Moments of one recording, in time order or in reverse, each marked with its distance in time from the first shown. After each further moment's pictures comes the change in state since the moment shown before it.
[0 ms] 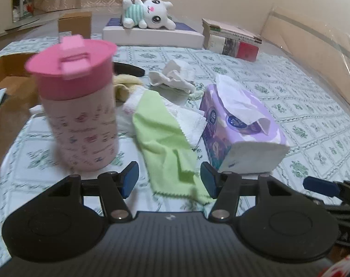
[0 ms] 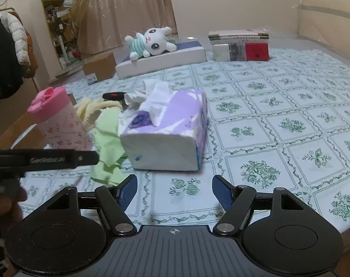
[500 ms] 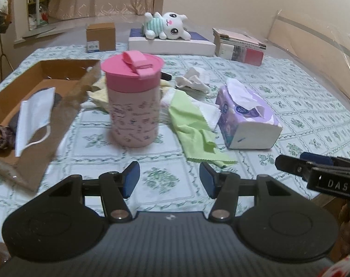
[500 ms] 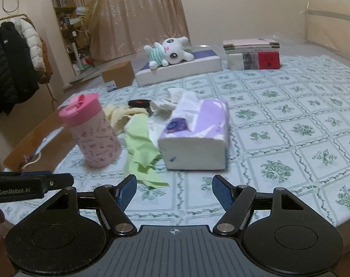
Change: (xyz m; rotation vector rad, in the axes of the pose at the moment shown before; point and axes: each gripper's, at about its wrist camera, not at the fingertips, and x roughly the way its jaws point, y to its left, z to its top) left arm -0.097 0.024 -0.030 0.008 -0.030 0.066; right arm -0.034 0.032 -0.004 0.001 -0.038 0.056
